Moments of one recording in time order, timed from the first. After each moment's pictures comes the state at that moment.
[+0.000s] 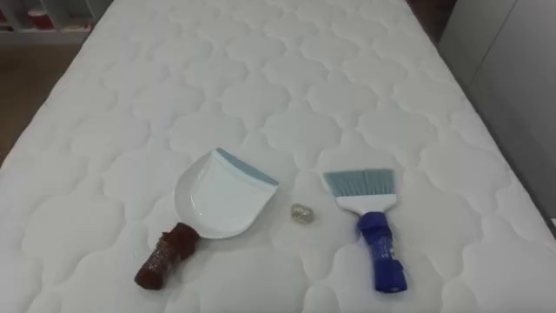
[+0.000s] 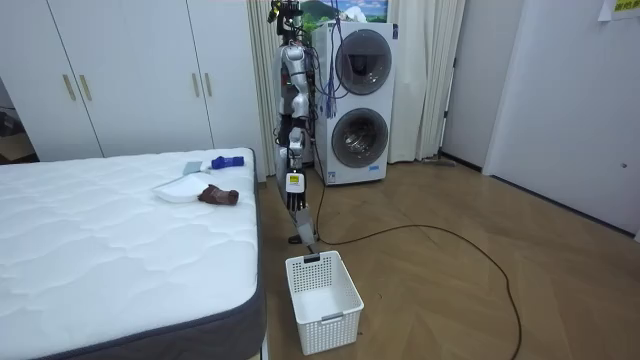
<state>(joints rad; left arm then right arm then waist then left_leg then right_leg) 0.17 0.18 0.04 1.17 0.40 0.14 -0.13 0.08 -0.23 0.07 1.27 -0.39 0.12 0.20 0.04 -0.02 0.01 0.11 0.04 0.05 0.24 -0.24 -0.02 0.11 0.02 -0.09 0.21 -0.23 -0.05</state>
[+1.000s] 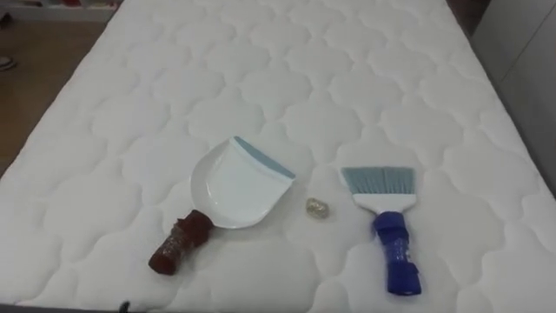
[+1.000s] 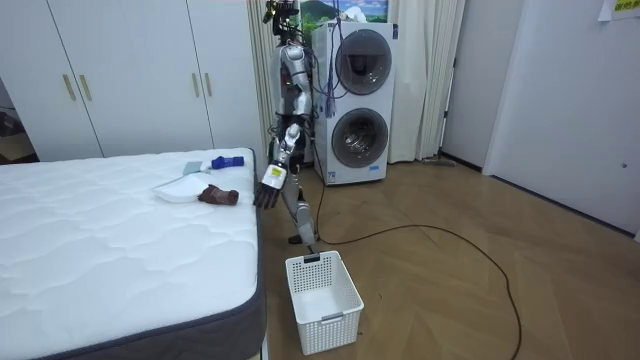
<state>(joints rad) 0.19 0.18 0.15 0.74 0.32 -0.07 0.16 0.09 -0.26 0.05 1.24 -0.32 -0.01 0.08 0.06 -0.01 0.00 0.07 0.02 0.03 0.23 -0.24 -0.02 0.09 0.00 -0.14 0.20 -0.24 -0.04</state>
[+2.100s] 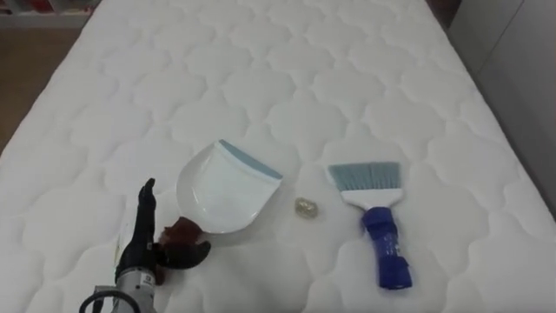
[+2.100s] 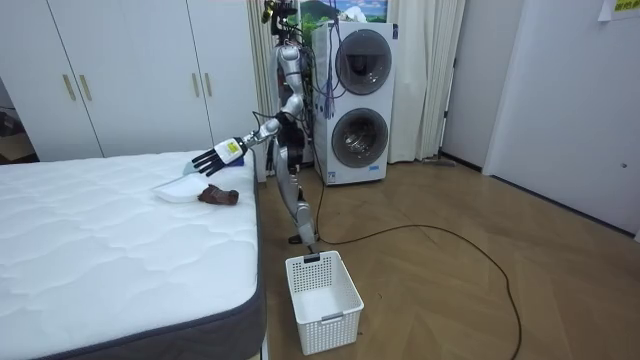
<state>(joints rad) 0.10 0.19 -0.02 0.53 0.24 -0.17 0.26 0.10 -0.26 0.06 1.22 -0.21 -0.03 0.08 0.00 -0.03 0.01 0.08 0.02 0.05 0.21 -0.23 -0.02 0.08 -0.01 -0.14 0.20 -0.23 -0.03</state>
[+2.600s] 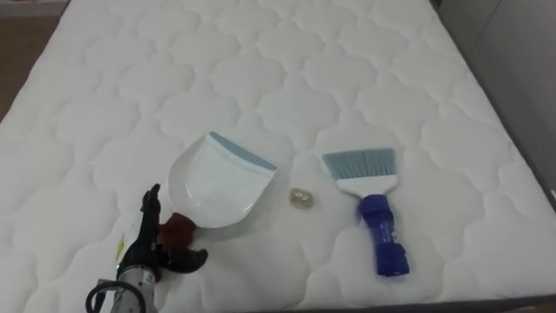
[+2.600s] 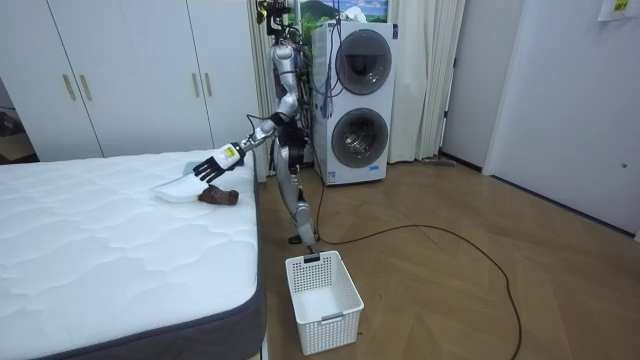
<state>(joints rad) 0.04 0.21 -0.07 0.62 0.31 -0.13 0.26 0.09 -0.29 0.07 1.20 -0.11 -0.02 0.11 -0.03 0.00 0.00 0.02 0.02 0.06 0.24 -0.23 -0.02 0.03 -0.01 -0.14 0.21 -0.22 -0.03</state>
